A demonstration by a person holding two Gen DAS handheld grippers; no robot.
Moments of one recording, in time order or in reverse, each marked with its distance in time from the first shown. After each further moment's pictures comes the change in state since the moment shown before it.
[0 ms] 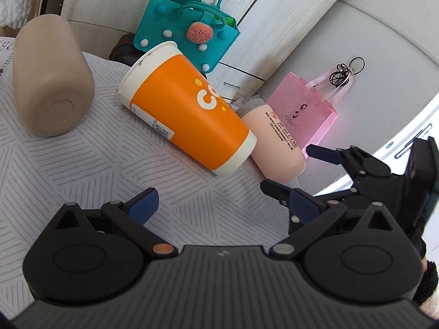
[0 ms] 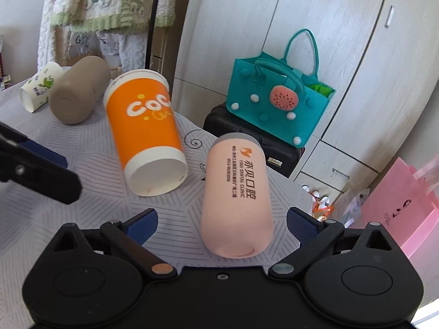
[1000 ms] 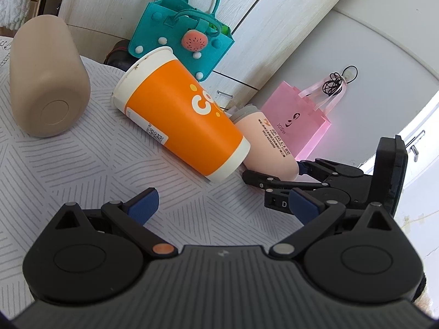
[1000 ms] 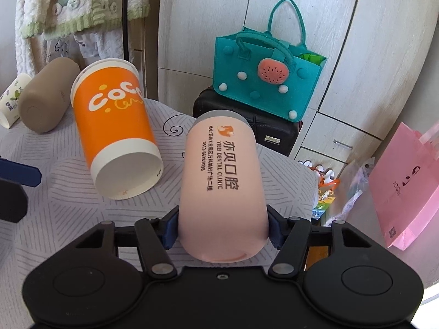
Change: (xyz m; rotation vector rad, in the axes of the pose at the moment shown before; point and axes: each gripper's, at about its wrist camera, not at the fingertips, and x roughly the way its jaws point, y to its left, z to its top) left arm 0.003 0.003 -0.004 -0.004 -0.045 -0.038; right arm 0.032 -0.016 -0.003 0.132 0.066 0.008
